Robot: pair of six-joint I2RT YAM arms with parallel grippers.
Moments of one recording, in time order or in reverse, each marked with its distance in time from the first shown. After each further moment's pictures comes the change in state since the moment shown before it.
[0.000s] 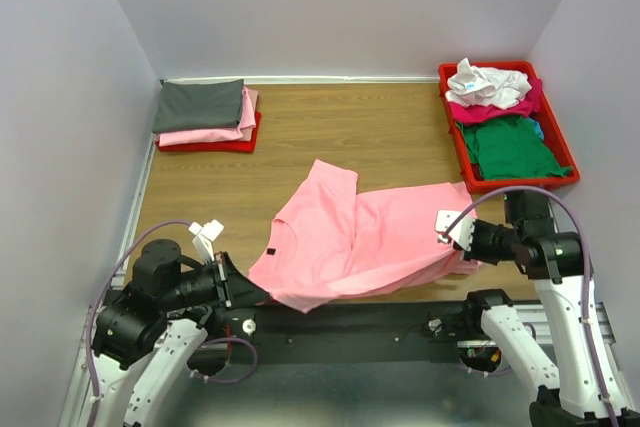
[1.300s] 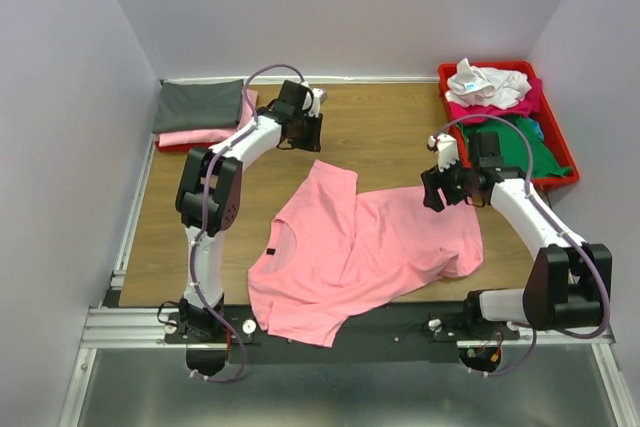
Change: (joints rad) left arm 0.008 1.902 0.904 0.698 -0.447 0.793; right arm -0.032 0.673 -0.049 0.763 0.041 0.761
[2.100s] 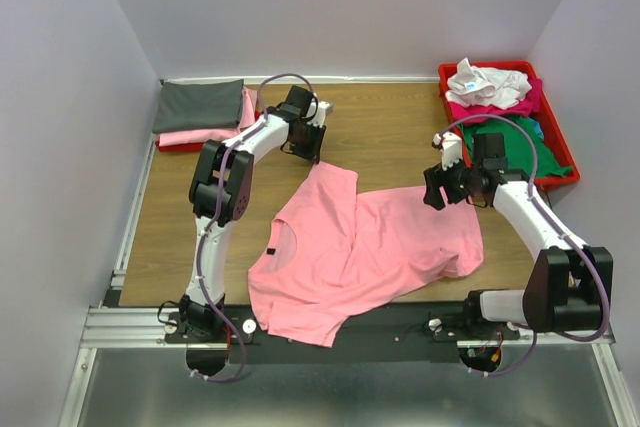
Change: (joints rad) left arm 0.000 0.172 0.124 -0.154 0.023 0.121; right arm -0.032 -0.013 -0.026 0.058 -0.043 0.034
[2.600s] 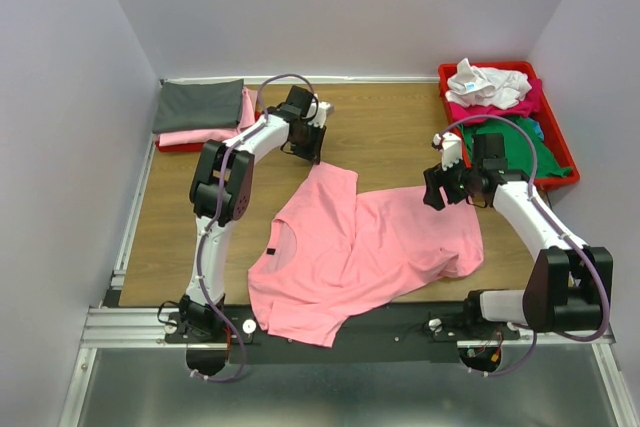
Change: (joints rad) left arm -0.001 0.012 0.004 -0.001 0.031 0.003; right arm 0.000 0.000 -0.005 0.003 -0.003 0.000
